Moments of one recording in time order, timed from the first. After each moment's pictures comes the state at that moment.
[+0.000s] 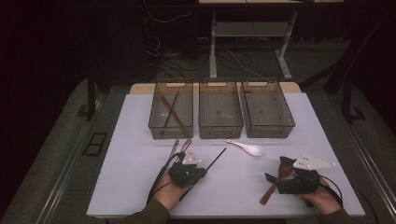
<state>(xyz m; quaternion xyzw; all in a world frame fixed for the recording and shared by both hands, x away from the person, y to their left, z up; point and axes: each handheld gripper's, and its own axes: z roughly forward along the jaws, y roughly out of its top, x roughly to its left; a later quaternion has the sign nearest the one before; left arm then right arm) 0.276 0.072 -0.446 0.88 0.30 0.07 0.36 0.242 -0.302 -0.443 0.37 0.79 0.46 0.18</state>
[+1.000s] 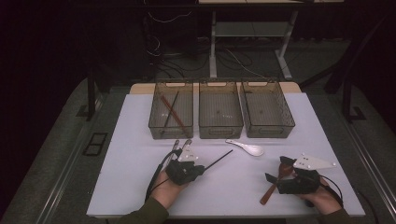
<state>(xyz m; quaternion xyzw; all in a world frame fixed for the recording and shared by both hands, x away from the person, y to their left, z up) 0.278 0.080 -0.432 0.87 0.29 0.07 0.39 0.242 -0.303 -0.443 0.37 0.79 0.46 0.18</state>
